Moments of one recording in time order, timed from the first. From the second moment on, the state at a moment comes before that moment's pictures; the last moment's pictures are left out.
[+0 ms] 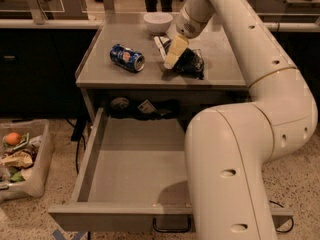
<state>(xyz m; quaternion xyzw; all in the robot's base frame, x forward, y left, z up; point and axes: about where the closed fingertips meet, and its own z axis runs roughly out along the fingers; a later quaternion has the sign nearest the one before) 0.795 -0.073 0.884 -0.58 0.77 0.04 0.26</state>
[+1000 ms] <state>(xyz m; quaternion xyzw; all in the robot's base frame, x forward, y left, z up) 0.795 -0.073 0.882 -0.58 0.77 0.04 0.26</state>
